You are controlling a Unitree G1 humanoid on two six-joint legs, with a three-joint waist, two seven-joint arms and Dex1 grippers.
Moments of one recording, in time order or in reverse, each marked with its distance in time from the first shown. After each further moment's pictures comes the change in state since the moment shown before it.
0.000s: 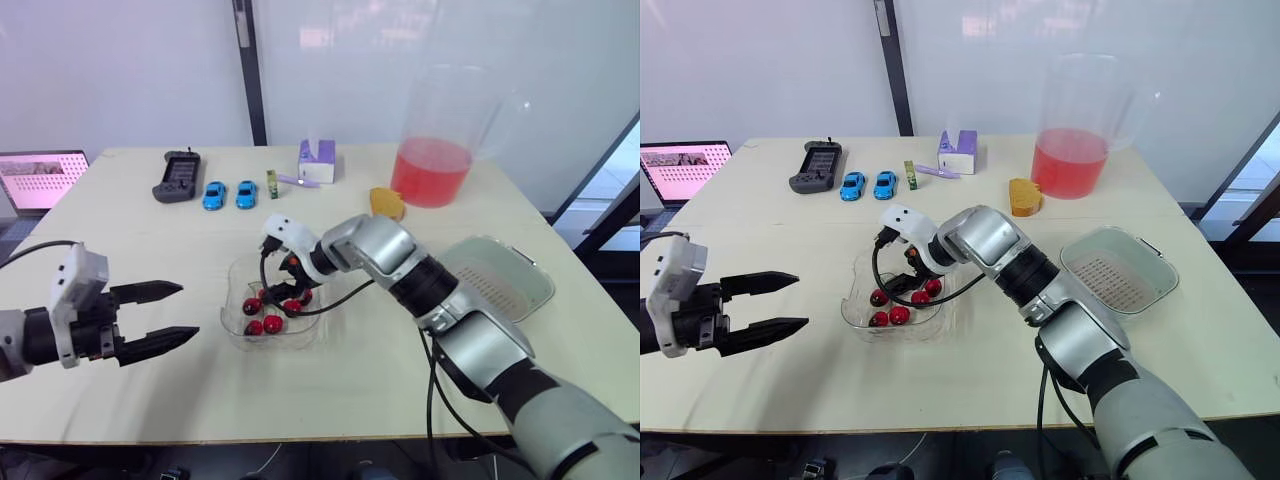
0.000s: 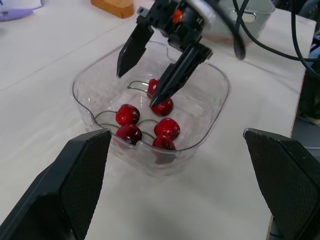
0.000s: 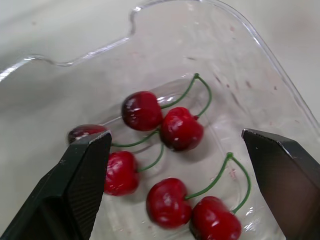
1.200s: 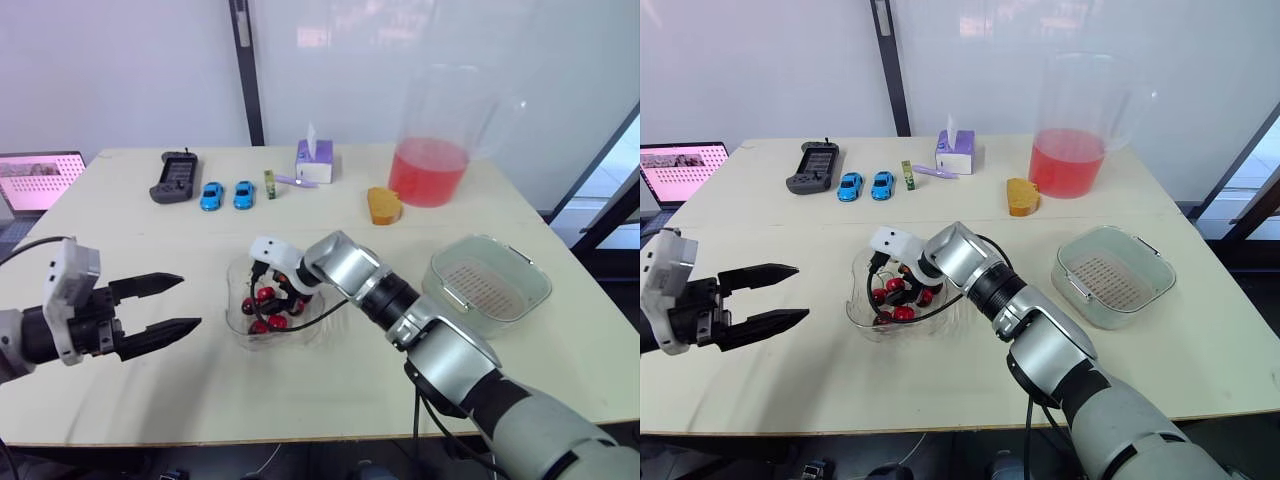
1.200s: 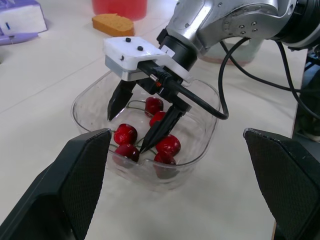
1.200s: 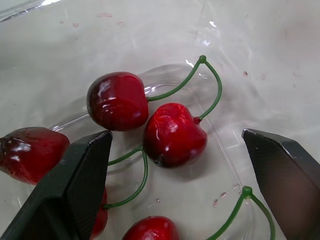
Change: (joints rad) left arm 0.003 -0.035 0.013 -0.017 -0.051 -0.008 0.040; right arm 0.032 0.144 -0.010 0.228 -0.301 -0.253 0.109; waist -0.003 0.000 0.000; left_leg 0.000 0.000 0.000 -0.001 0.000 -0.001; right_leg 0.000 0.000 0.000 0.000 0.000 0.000
